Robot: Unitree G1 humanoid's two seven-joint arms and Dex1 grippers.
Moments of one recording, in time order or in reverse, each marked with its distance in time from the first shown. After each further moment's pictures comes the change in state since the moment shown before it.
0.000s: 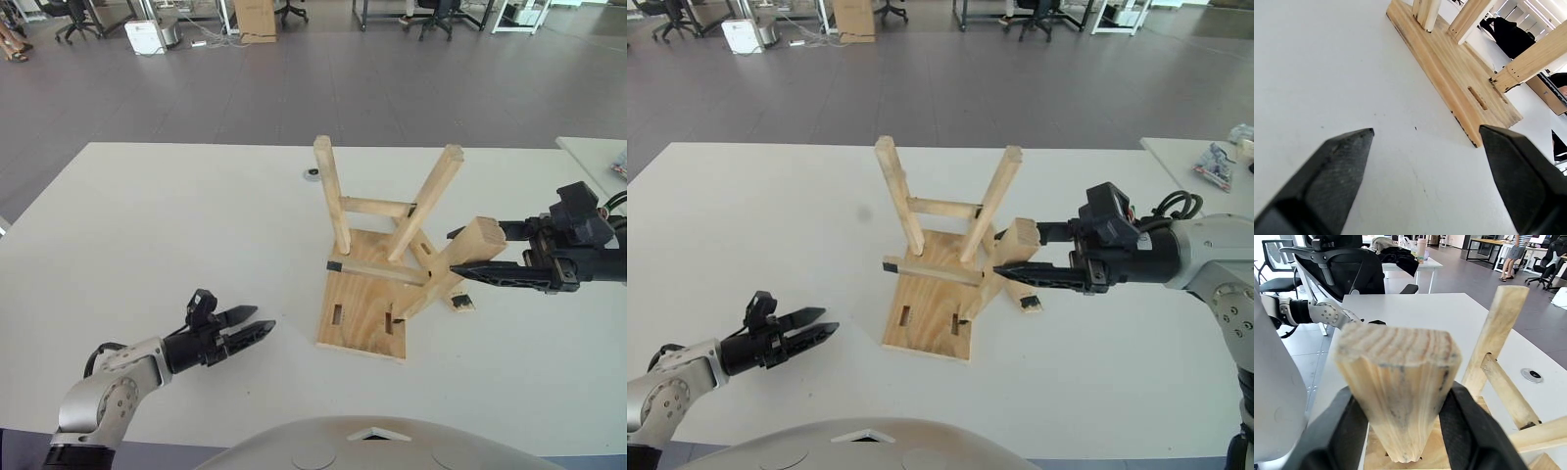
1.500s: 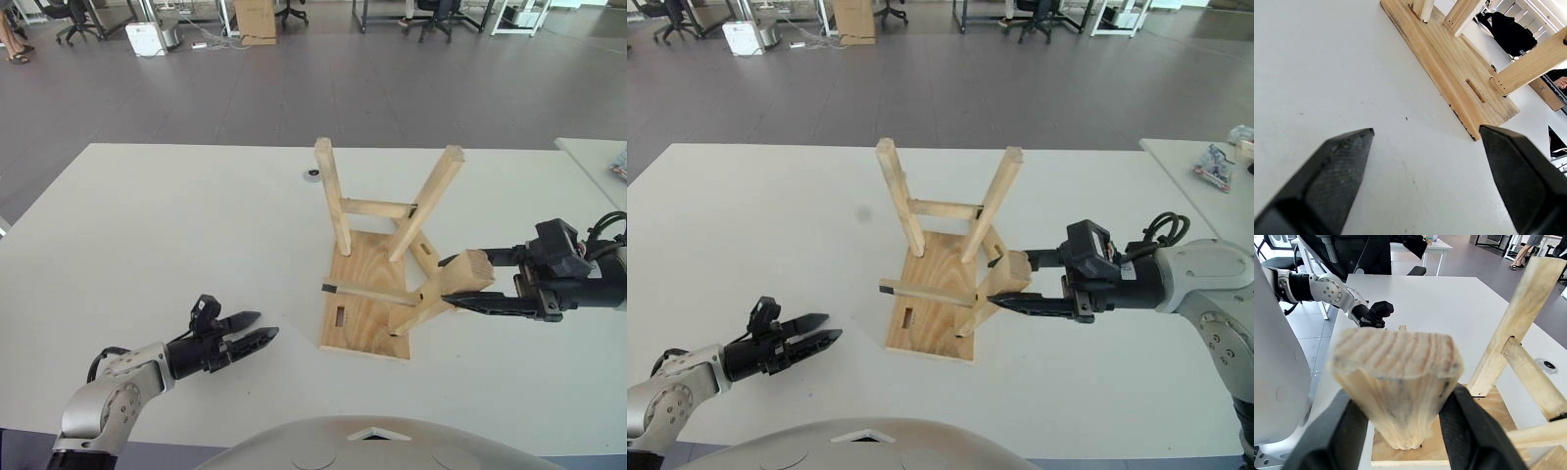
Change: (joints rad) left arm 0.017 -0.010 -0.012 -0.015 0.022 0.002 -0.009; right arm 0.137 0.011 0.032 -0.107 -0.090 -0.082 -0.017
